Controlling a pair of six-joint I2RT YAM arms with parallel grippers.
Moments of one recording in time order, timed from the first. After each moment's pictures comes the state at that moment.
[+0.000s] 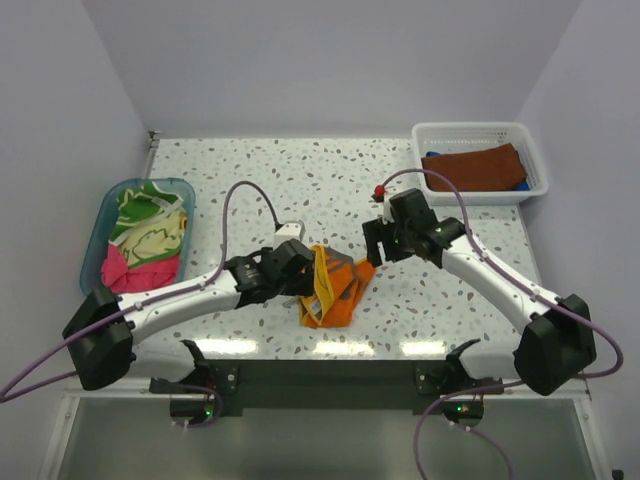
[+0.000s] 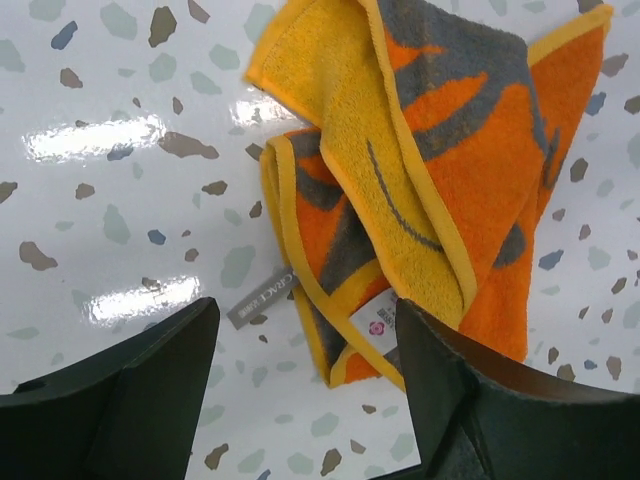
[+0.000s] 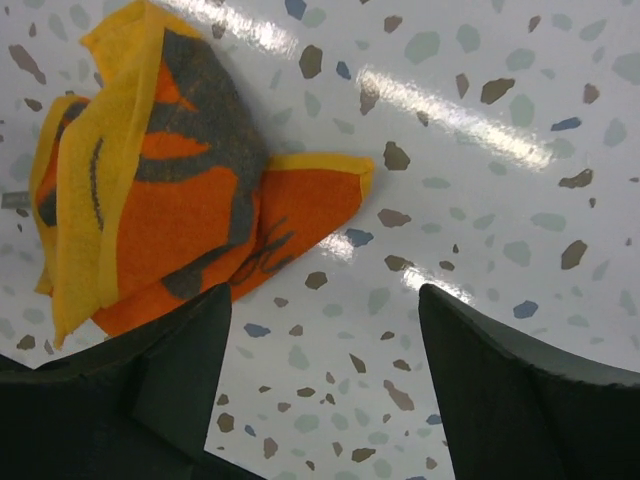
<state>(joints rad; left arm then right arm) -0.96 1.28 0.84 -0.52 -0.37 -0.75 0.52 1.28 1.01 -0.63 0.00 0.17</state>
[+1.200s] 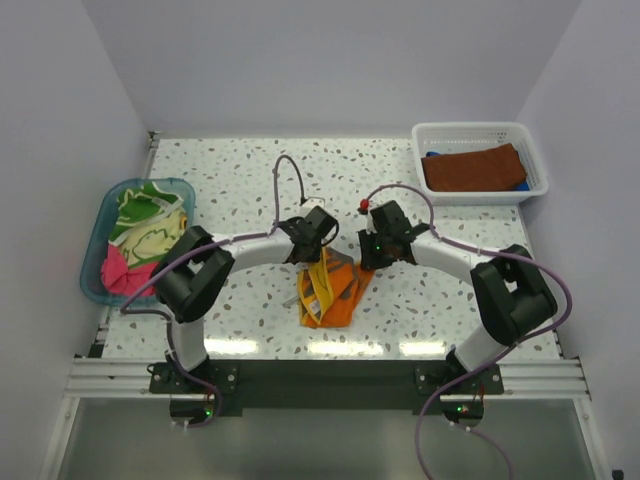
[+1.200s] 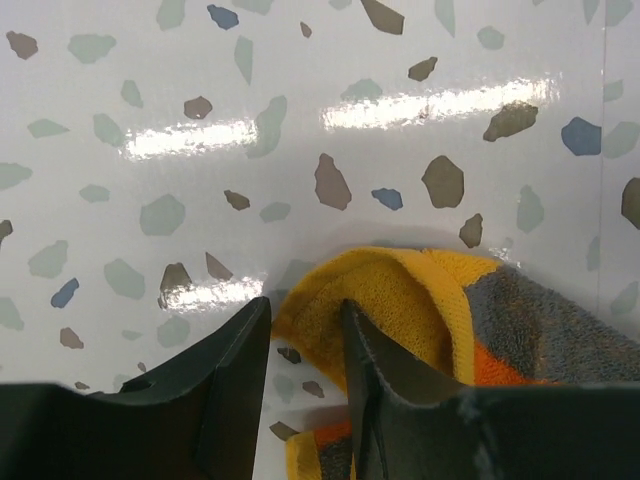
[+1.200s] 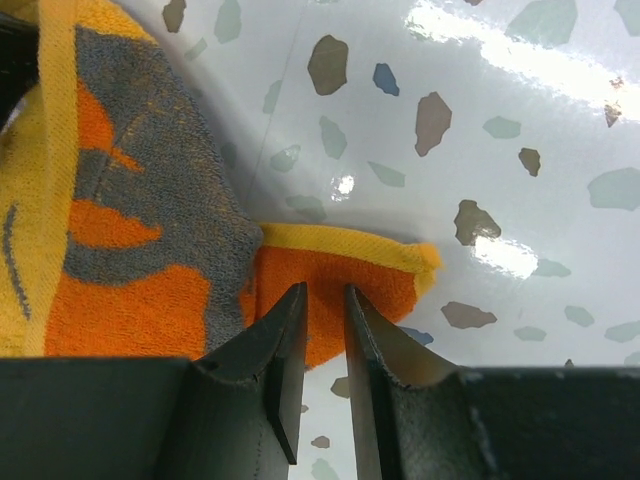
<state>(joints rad) -0.76 1.87 1.14 -0.33 -0.41 -0.55 0.52 1.61 0.91 -0.32 -0.12 0.27</state>
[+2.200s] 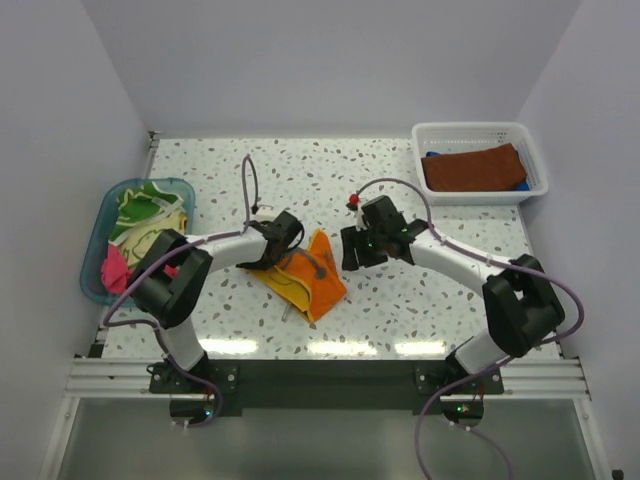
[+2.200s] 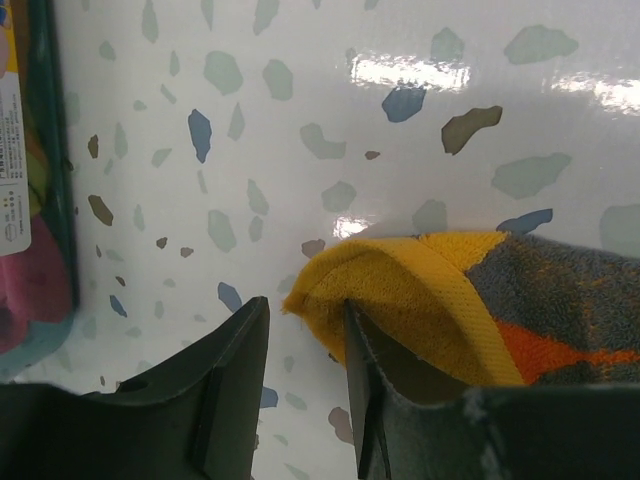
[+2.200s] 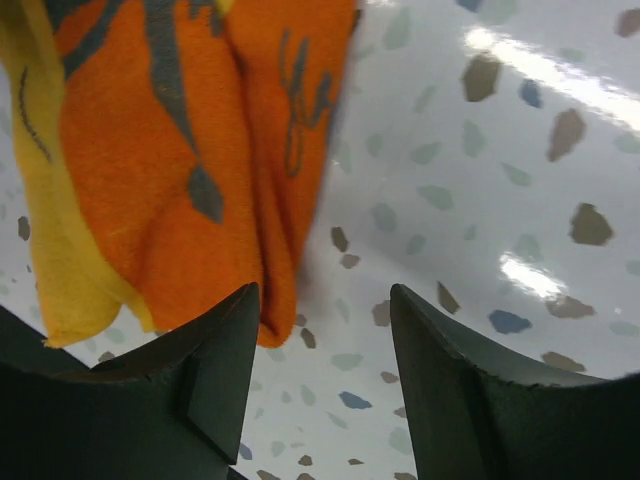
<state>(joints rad) -0.61 1.77 1.01 -0.62 -0.73 -0.58 0.58 1.53 0.97 -0.41 -0.15 0.32</state>
